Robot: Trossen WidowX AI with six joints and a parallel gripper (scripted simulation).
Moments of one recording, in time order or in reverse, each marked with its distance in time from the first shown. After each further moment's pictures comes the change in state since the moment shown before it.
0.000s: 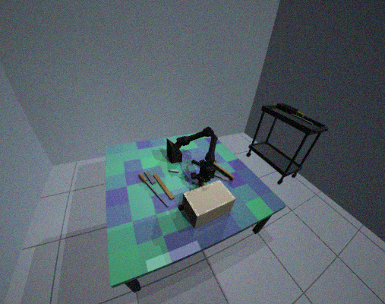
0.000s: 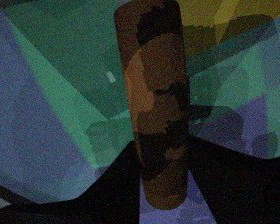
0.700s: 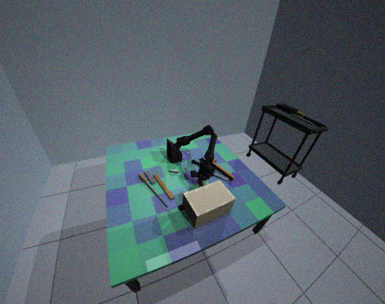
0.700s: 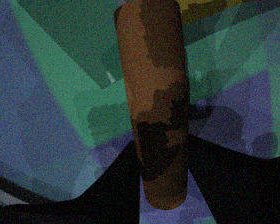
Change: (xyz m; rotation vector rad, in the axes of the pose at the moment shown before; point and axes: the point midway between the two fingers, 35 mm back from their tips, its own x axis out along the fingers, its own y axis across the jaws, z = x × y) arm 0.000 0.001 -0.022 0.001 0.000 -0.001
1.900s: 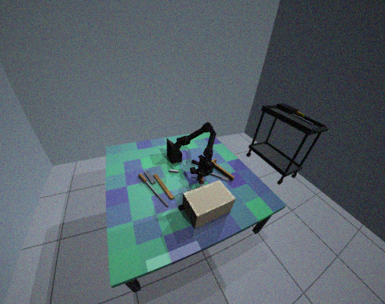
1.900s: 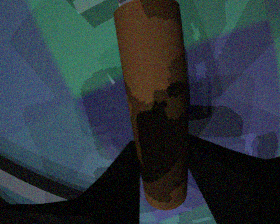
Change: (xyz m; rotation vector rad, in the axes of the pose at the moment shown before) arm 0.000 0.002 -0.040 0.002 0.001 -0.001
